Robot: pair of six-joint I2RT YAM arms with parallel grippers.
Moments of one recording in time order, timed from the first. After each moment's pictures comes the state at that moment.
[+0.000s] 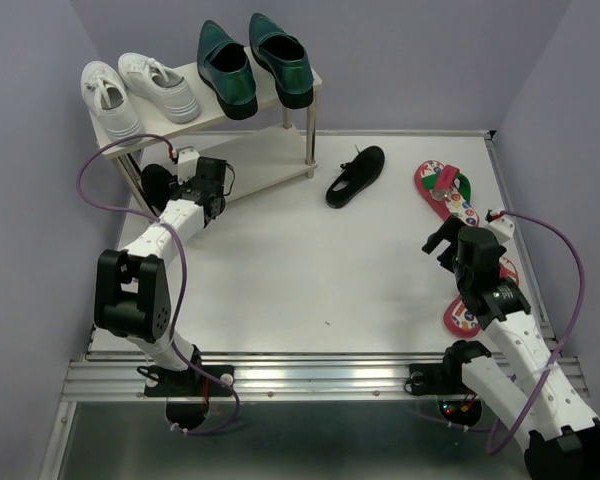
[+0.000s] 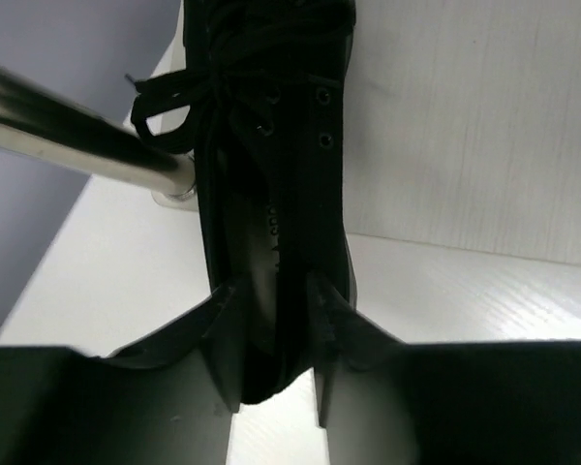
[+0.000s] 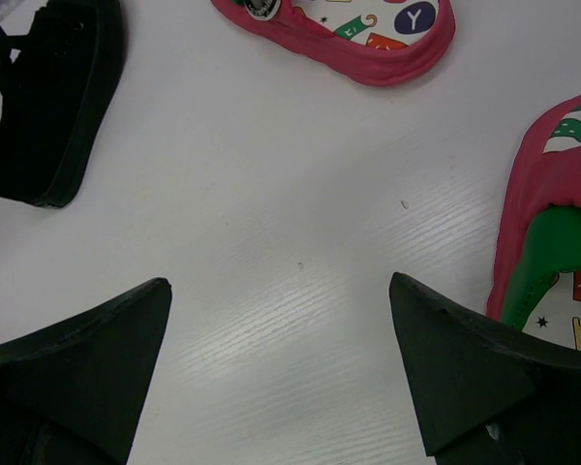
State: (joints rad) left arm -0.21 1.58 1.14 -0.40 -0.76 -0.40; right arm 0.22 0.70 0.61 -0.43 0.43 0.63
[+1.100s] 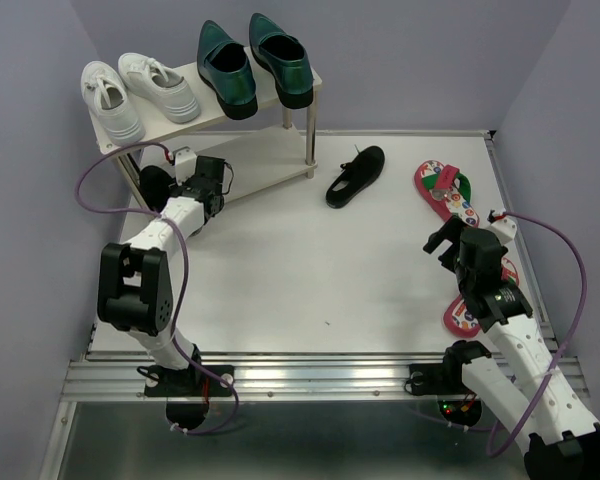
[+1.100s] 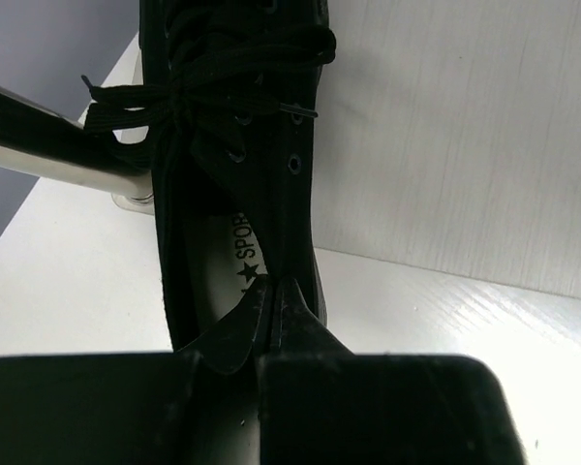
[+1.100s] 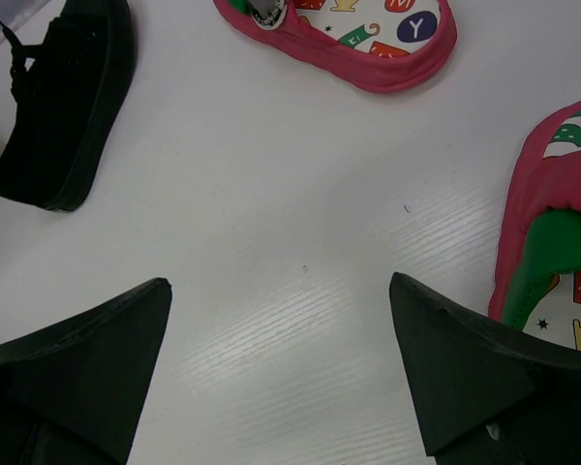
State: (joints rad) left arm -0.19 1.64 1.16 -0.39 -0.72 -0.50; right arm 0.22 0.67 0.61 -0.43 0.43 0.63
